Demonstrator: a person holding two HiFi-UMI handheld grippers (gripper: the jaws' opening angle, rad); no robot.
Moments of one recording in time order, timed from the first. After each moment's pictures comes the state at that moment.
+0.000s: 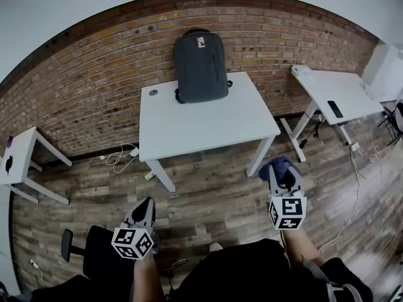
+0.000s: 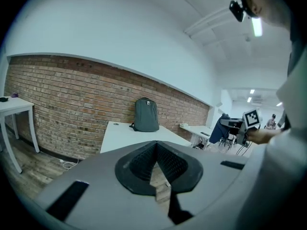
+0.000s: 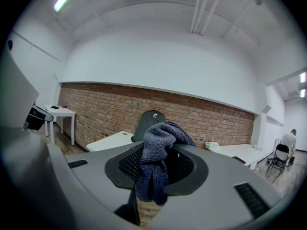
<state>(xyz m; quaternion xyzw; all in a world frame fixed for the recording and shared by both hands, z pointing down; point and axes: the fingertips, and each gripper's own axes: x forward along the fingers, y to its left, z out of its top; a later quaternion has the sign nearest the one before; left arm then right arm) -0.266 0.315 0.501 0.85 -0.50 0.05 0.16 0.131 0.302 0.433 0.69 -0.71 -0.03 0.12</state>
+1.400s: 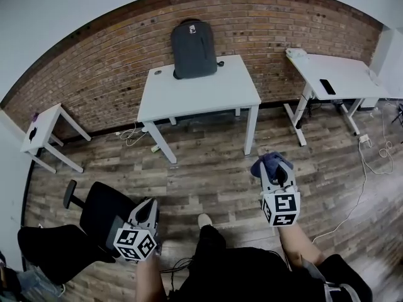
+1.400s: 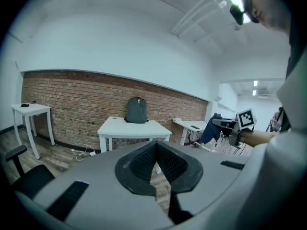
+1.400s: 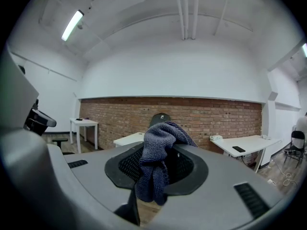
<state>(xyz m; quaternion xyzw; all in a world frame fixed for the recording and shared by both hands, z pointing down) -0.115 0.597 0.489 0.82 -0.54 0.07 0.15 0.239 0.518 0.451 0.62 -0.78 -0.01 0.07</state>
